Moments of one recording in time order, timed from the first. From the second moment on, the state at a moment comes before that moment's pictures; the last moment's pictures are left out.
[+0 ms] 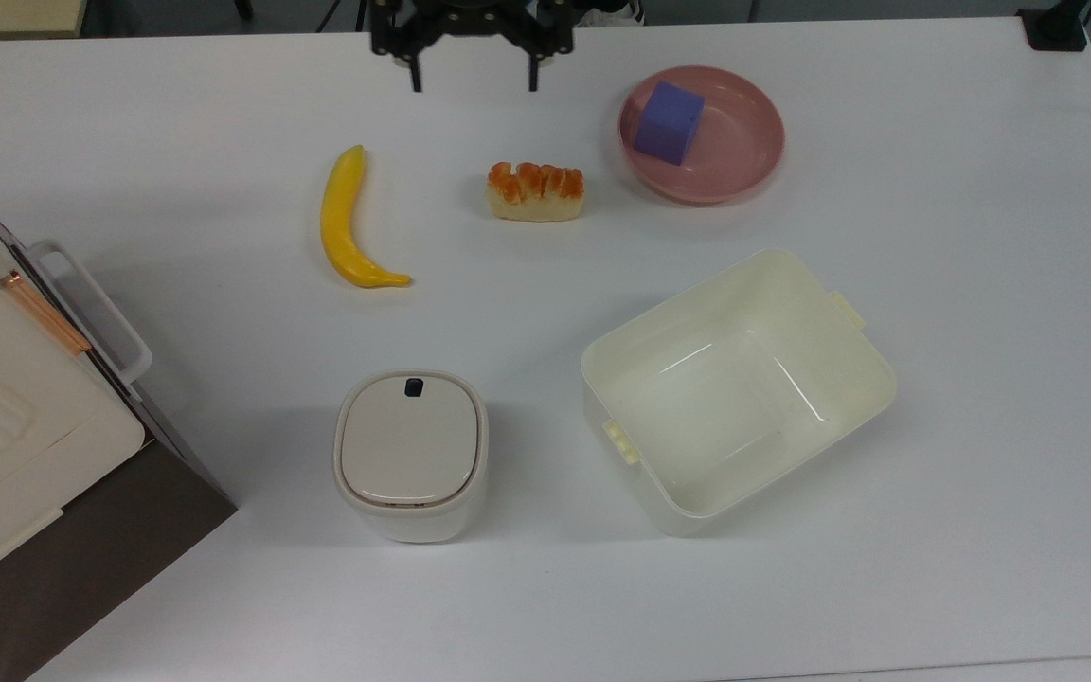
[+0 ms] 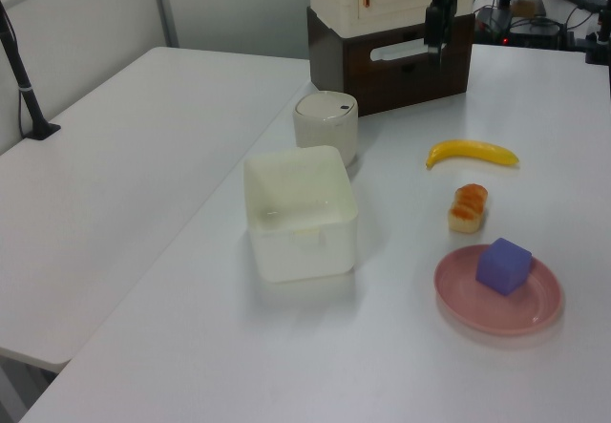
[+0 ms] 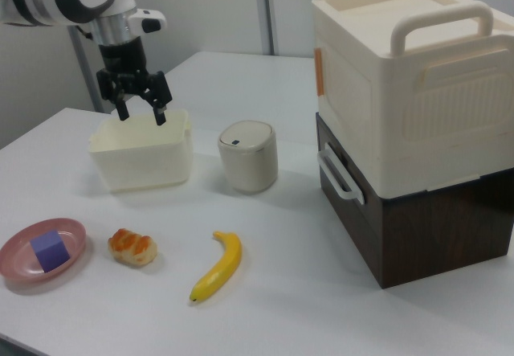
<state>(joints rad) 0.09 0.08 0.01 -1.56 -0.04 1.63 0.03</state>
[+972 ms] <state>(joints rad) 0.26 0.11 0.03 -1.89 0.14 1.64 0.35</state>
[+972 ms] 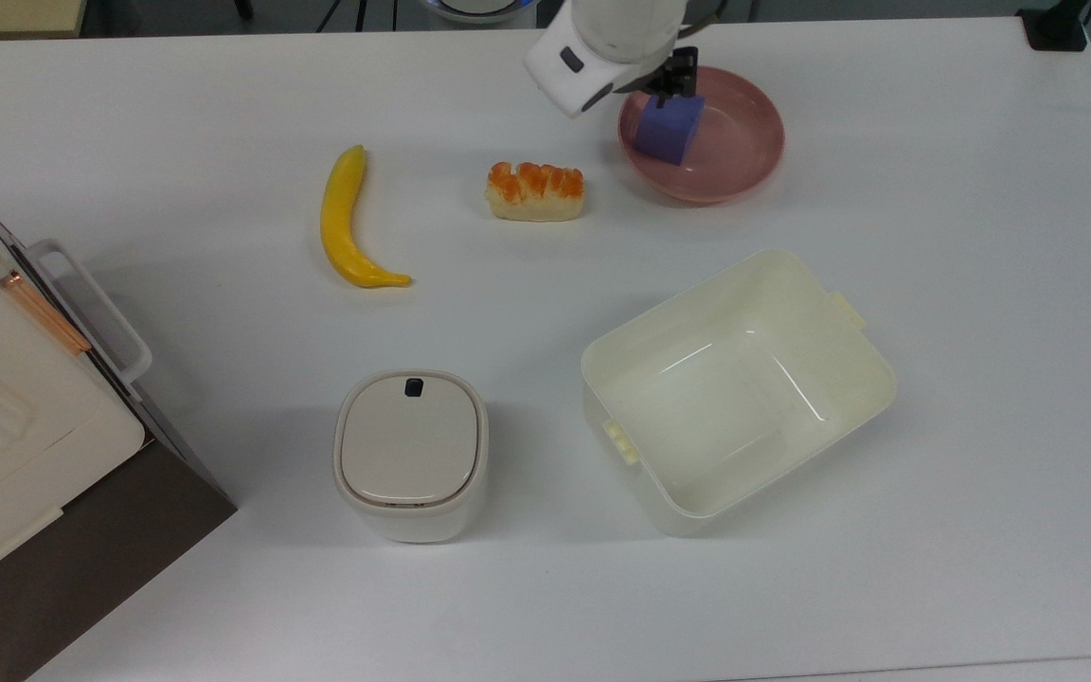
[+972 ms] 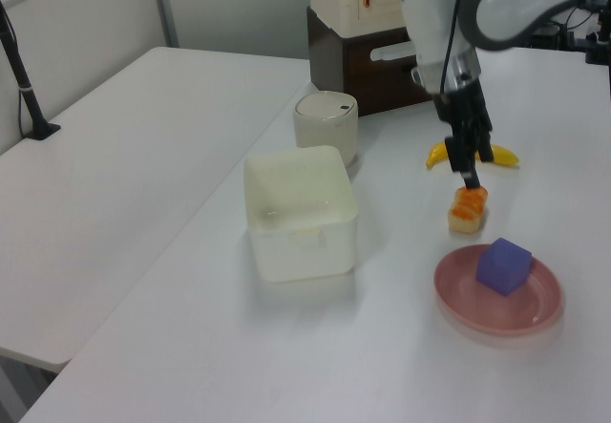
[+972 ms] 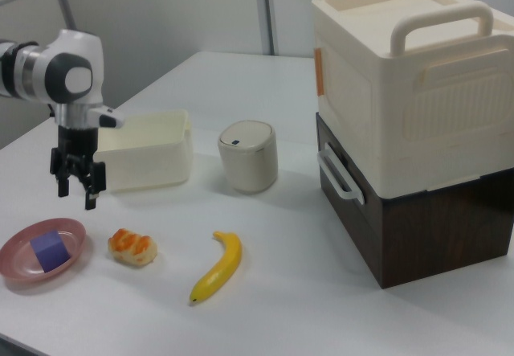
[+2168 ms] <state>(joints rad) 0.42 0.23 0.05 -2.01 0.17 1.80 0.64</state>
